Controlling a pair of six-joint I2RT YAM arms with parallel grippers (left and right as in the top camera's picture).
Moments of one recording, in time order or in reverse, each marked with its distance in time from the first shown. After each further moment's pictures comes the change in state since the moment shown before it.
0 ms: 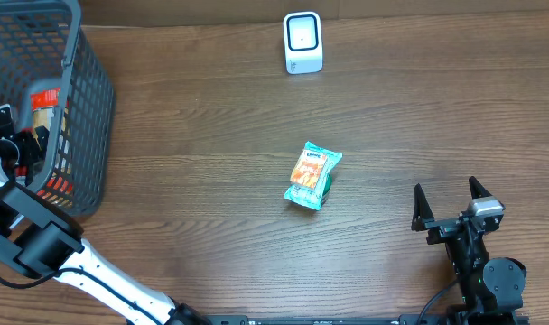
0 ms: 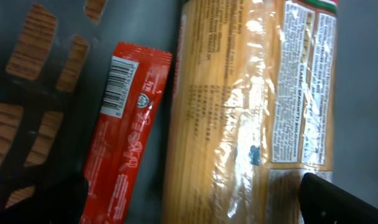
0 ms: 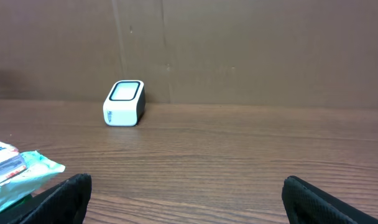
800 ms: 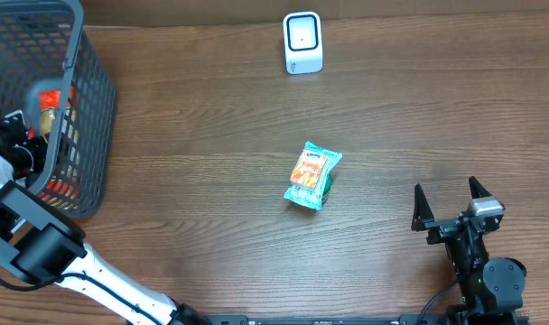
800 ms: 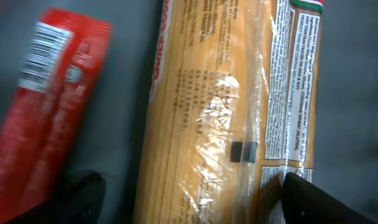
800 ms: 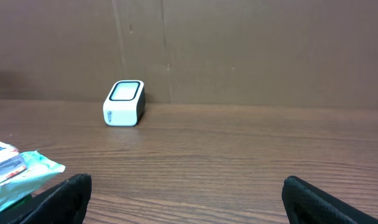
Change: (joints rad) left arm -0.008 -0.077 -0.206 0.097 0.117 -0.030; right arm 0.000 0.000 0.000 0.000 0.000 0.000
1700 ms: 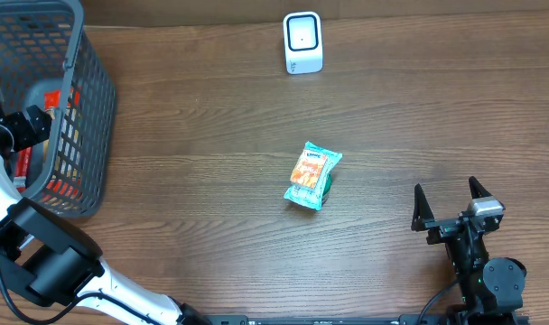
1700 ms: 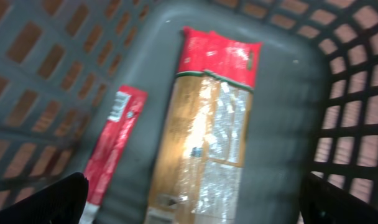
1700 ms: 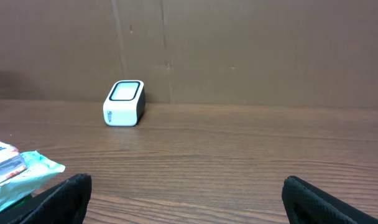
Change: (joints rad) left arm -0.042 -0.261 -0.018 -0.032 -0.124 -0.106; right arm 0.000 0.000 0.000 0.000 0.000 0.000
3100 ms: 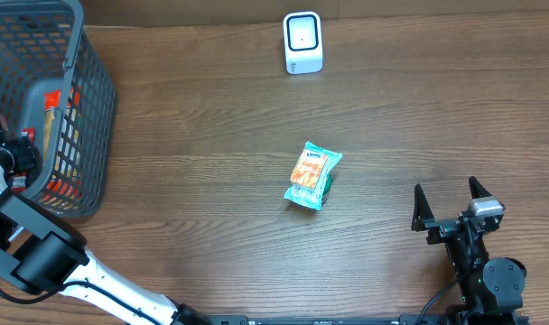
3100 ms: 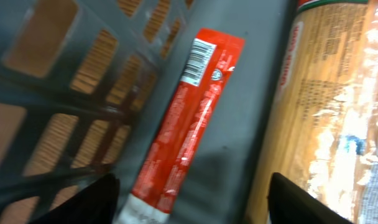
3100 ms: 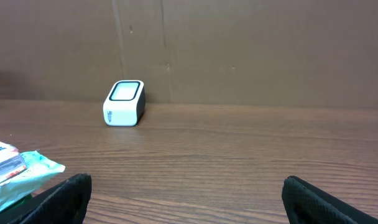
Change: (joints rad) left arm 0.066 0.170 0.002 0.106 -0.156 0.101; right arm 0.000 0.000 0.000 0.000 0.000 0.001
